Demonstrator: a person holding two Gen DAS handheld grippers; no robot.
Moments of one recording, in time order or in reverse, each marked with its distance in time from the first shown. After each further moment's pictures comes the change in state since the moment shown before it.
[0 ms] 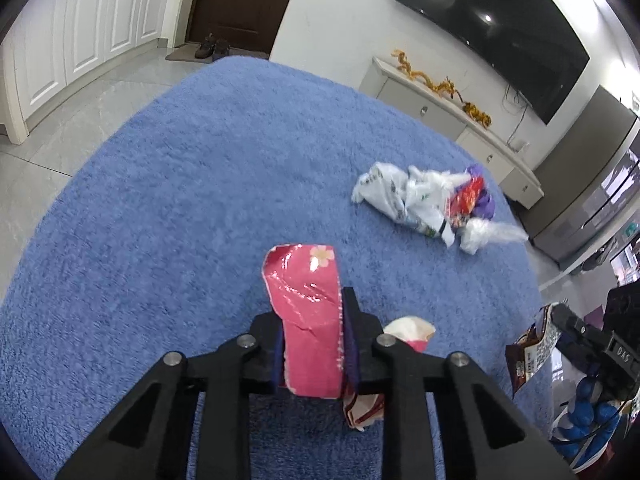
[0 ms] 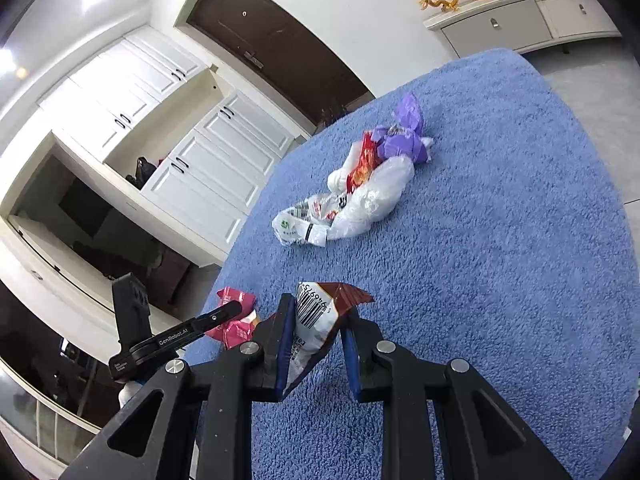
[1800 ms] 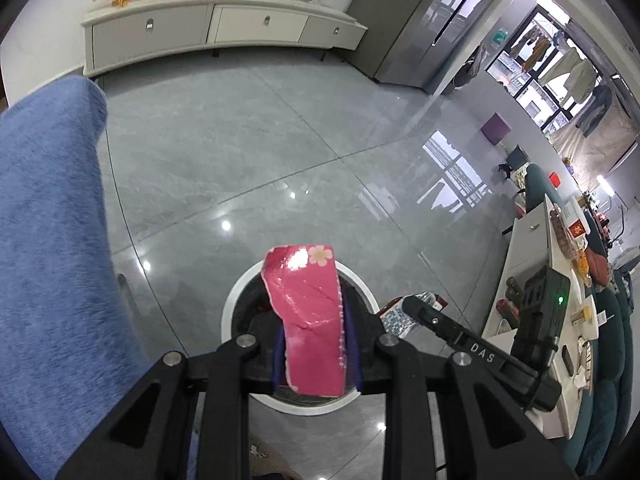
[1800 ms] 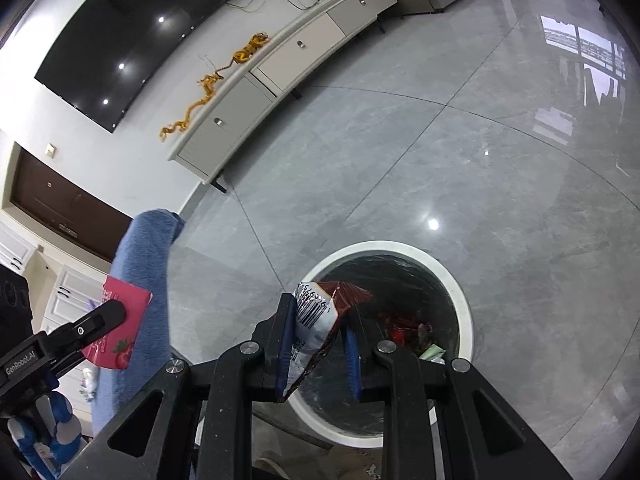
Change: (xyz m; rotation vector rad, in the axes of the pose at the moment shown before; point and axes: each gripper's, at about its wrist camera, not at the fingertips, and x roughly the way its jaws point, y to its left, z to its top) left arm 0.172 -0.470 -0.082 0.594 0.394 -0.410; right arm -0.255 -0.268 -0.045 0.520 -0.377 -0.571
